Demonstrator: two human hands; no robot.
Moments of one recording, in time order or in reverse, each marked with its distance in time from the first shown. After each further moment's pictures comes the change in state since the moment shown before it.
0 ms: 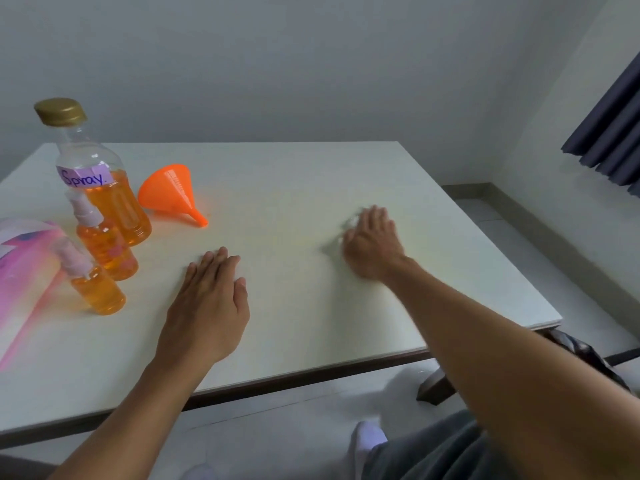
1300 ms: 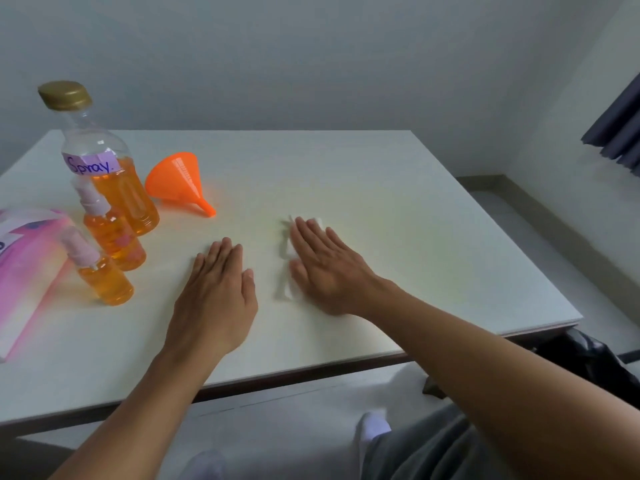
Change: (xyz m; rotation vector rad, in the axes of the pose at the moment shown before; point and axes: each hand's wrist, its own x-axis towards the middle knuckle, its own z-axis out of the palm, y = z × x) left_hand 0.003 0.001 0.000 0.022 -0.011 -0.013; right_hand -0.054 -0.055 0.022 -0.069 -0.014 -0.542
